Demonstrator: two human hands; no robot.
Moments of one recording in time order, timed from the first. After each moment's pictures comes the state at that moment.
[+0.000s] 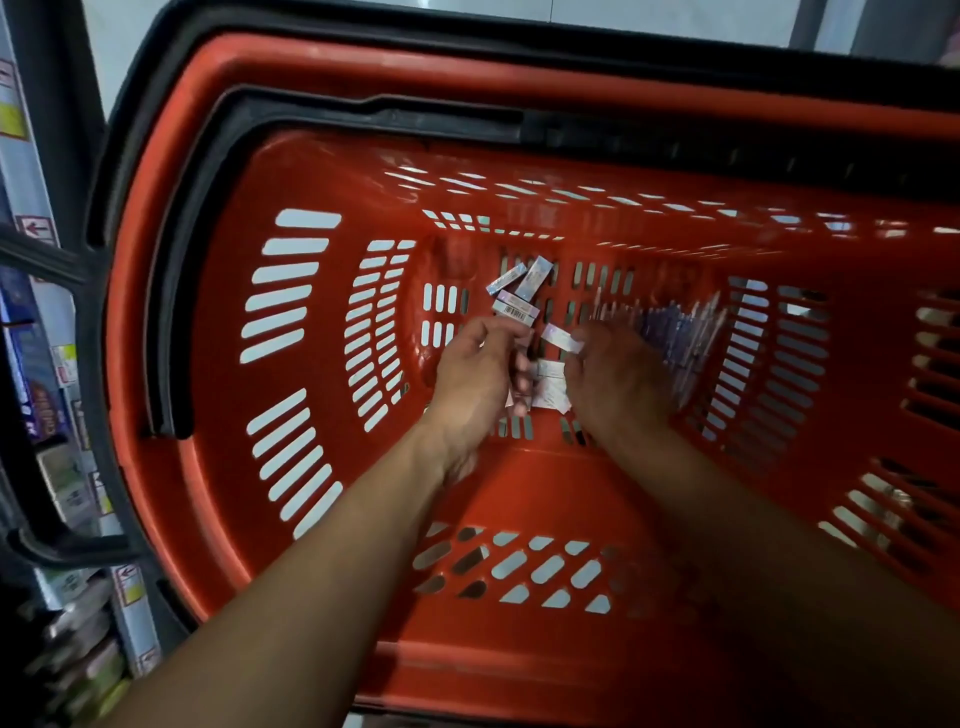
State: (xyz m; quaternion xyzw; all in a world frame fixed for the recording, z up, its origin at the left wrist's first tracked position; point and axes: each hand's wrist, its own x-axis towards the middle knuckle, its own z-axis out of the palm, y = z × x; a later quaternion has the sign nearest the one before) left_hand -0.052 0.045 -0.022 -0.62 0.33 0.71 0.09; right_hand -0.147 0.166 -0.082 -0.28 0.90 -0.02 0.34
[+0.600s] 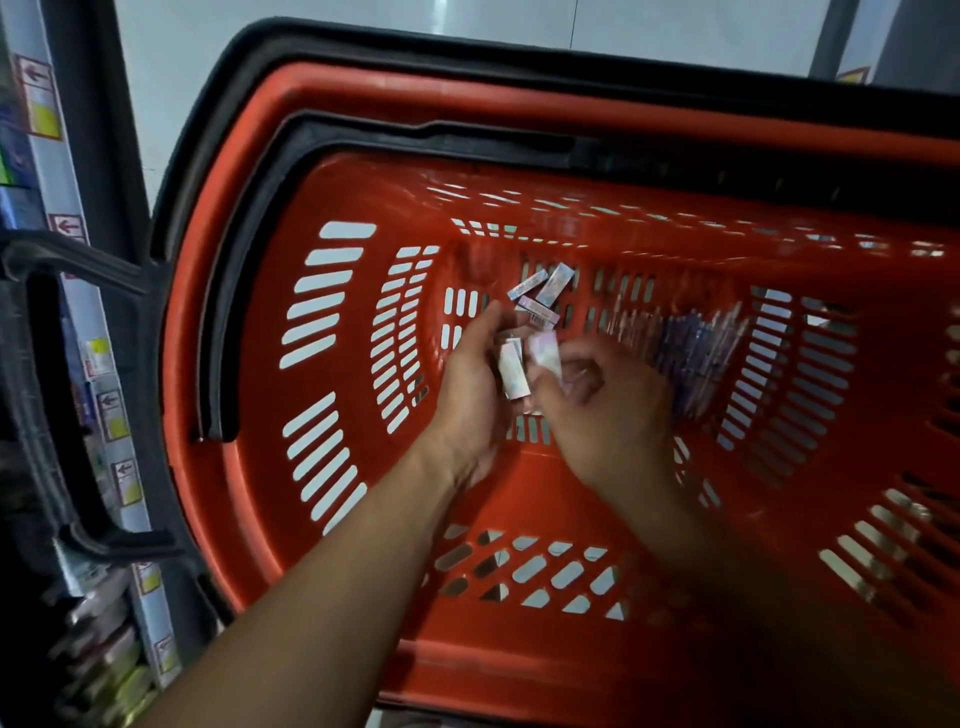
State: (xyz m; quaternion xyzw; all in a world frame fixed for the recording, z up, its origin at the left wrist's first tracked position) left_hand -0.049 0.037 -0.021 -0.59 0.16 0.79 0.01; right_hand -0.119 0.141 -0.014 -0.17 0.88 -0.23 0.39
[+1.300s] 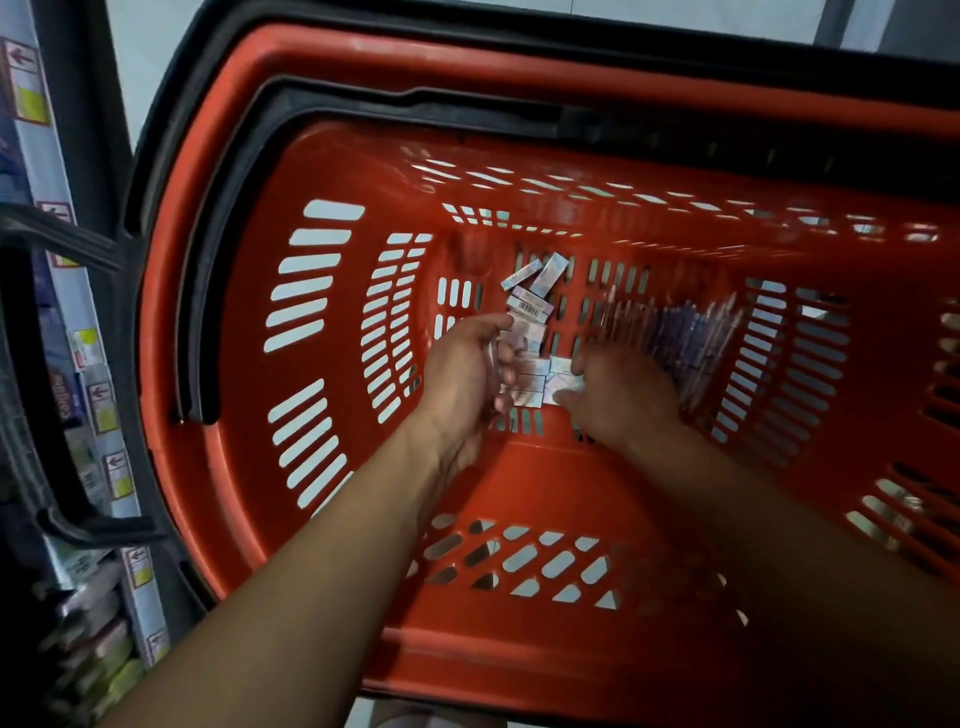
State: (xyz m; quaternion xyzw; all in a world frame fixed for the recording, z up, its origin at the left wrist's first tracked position) left_hand -0.041 0.034 -0.030 -0.66 0.21 0.72 0.05; right_hand -0.147 0.168 -0.082 -0.33 0.83 0.04 0.45
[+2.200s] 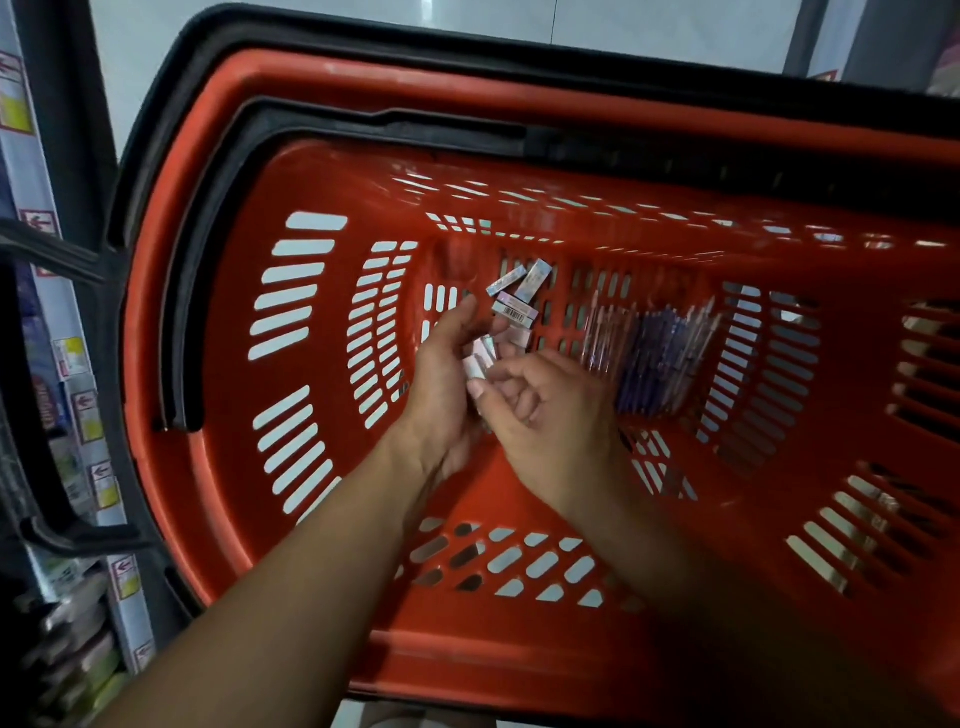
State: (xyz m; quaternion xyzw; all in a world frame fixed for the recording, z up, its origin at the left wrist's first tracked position) left_hand -0.041 0.032 -0.020 -0.60 0.12 0.79 0.04; right_hand -0.104 0.137 0.002 -0.24 0.83 -0.31 0.41
